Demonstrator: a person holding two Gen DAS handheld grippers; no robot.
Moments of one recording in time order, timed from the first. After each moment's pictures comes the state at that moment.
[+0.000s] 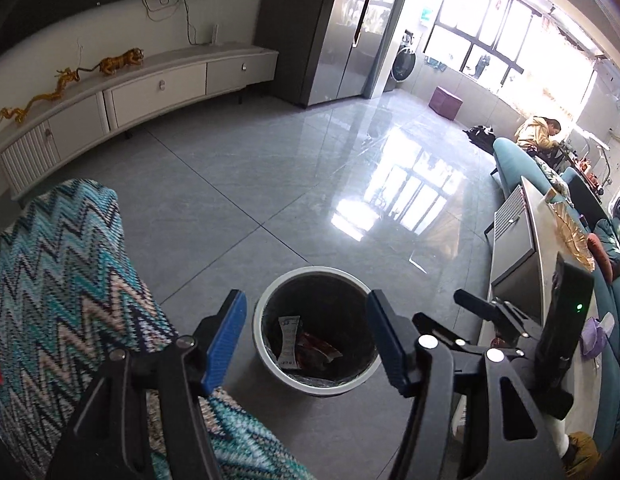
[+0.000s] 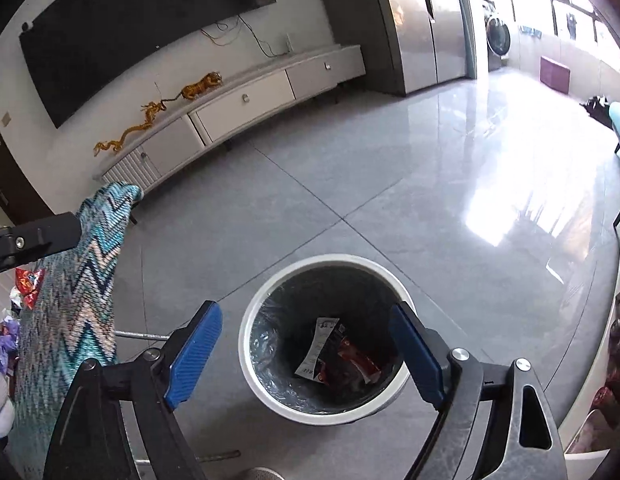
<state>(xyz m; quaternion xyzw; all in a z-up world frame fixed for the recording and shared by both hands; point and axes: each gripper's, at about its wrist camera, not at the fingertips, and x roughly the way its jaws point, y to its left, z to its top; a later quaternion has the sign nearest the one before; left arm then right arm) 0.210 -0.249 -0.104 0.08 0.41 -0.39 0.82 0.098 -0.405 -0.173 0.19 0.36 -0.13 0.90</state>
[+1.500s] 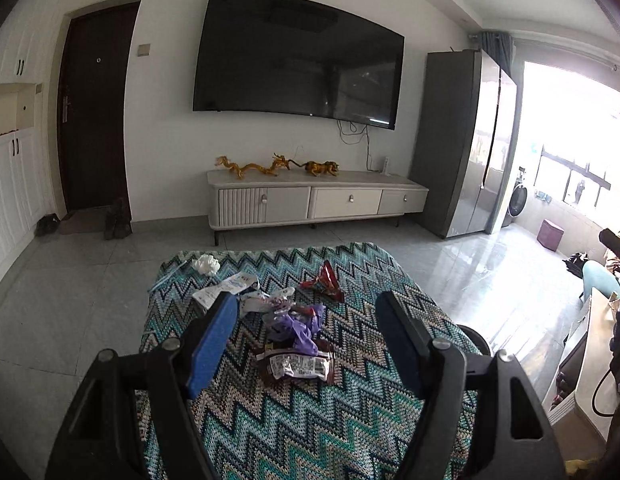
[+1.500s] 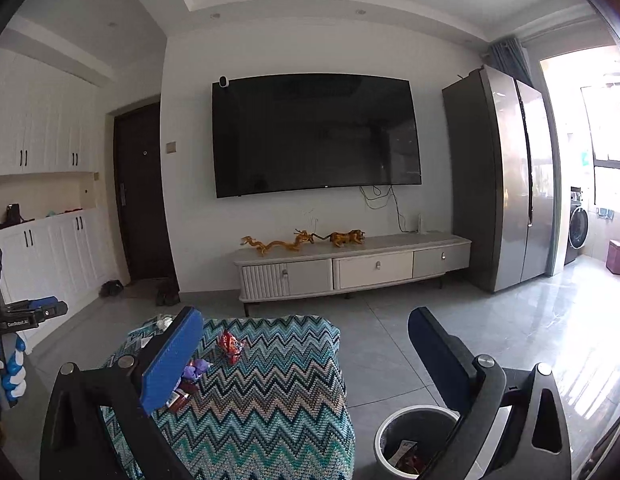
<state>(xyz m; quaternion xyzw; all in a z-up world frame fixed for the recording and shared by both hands) 0.031 0.222 0.025 -0.02 0.24 -0.16 0.96 -0.049 -0.153 0.066 0.03 0.11 0.03 0.99</state>
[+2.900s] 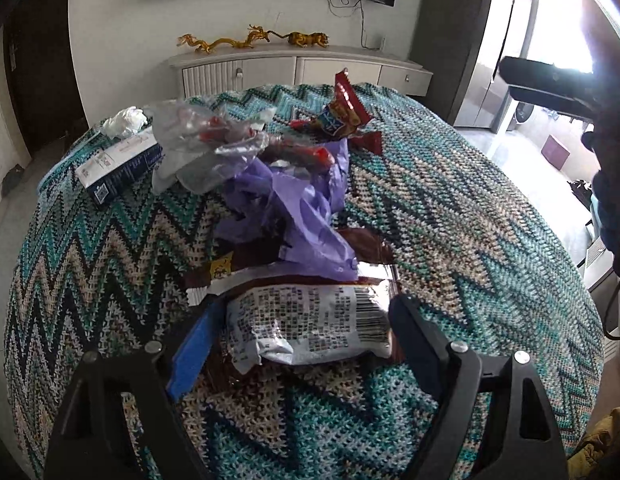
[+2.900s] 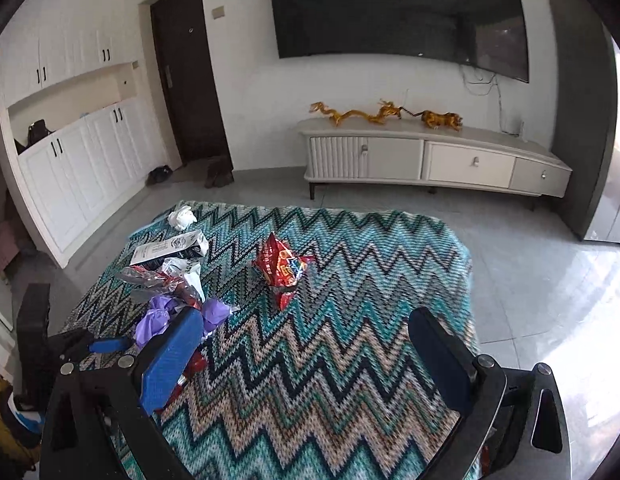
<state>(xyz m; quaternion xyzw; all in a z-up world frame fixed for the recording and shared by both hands) 0.187 0.163 -0.188 0.03 0.42 -0.18 0.89 0.235 -0.036 -0.086 -0.01 0.34 0.17 0.93</state>
